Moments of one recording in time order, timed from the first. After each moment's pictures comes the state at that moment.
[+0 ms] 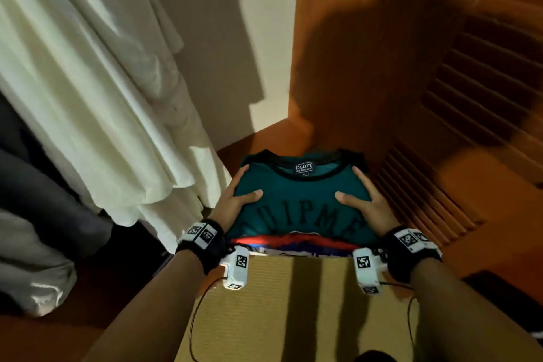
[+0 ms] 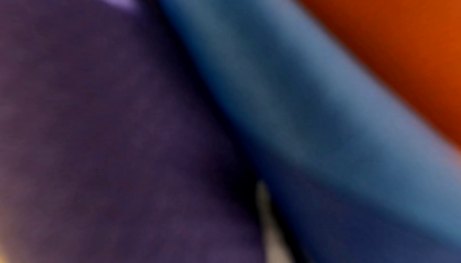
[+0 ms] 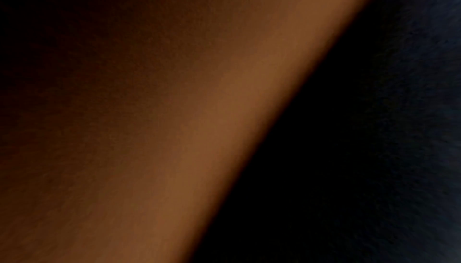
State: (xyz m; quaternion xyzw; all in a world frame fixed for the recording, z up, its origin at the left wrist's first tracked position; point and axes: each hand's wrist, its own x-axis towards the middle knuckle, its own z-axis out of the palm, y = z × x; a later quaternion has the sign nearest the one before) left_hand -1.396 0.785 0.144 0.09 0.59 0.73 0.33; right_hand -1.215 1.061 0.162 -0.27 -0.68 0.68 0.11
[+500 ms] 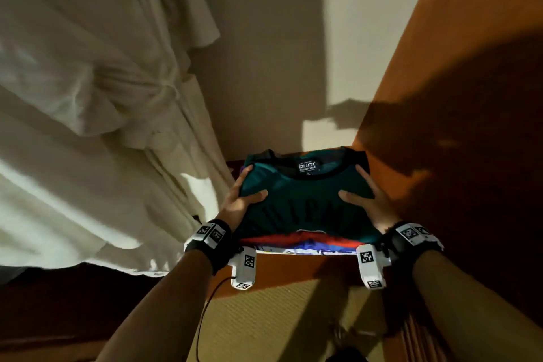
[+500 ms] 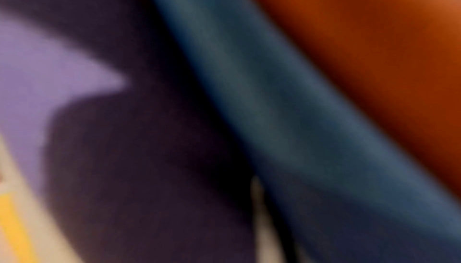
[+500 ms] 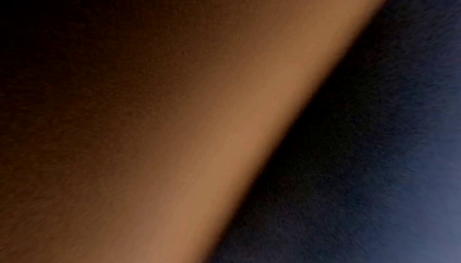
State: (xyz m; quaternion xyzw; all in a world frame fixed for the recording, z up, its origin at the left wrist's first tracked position) left_hand -1.610 0.932 0.069 -0.10 0.61 0.77 0.16; right_hand -1.585 1.247 0.079 -0.16 -0.67 0.72 -0.06
